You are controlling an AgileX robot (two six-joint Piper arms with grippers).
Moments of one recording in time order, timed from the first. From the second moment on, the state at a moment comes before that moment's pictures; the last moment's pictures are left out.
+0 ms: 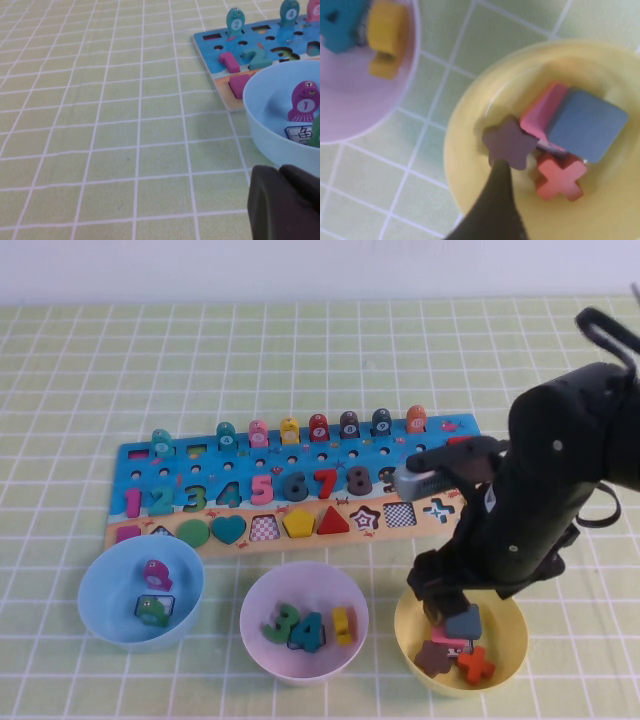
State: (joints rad) right arm 0.62 1.68 -1.22 0.08 1.04 0.18; left arm -0.02 -0.01 0.02 -0.02 0.37 0.10
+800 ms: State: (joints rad) right arm 0.71 0.72 -0.68 -0.03 0.77 0.18; left arm -0.02 -0.01 0.02 -0.02 0.37 0.10
